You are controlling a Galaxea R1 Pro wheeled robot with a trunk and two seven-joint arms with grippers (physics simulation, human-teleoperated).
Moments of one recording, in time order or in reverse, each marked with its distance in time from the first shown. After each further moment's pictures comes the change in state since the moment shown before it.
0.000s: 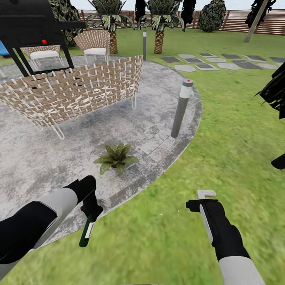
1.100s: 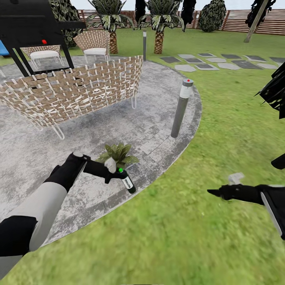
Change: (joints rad) left arm 0.057 0.078 0.452 -0.564 0.041 -0.766 -0.540; right arm -0.013 -0.493 -0.015 -0.184 -0.113 -0.003 0.870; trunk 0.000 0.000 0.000
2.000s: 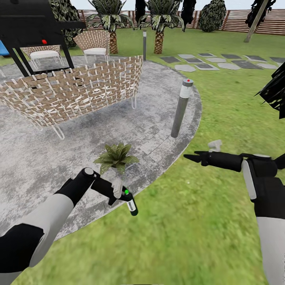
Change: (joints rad) left arm 0.082 -0.034 -0.156 0.092 -0.019 -0.213 0.007; right arm -0.269 0.181 0.008 -0.025 -0.121 0.000 0.133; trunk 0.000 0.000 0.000
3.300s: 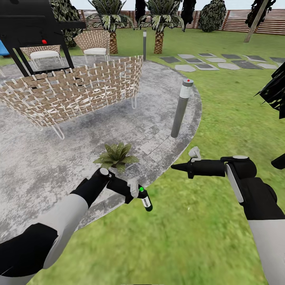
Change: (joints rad) left arm 0.001 -0.121 -0.035 -0.011 0.001 0.008 0.144; right arm 0.006 0.003 0.197 -0.002 -0.001 -0.007 0.216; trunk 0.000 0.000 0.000
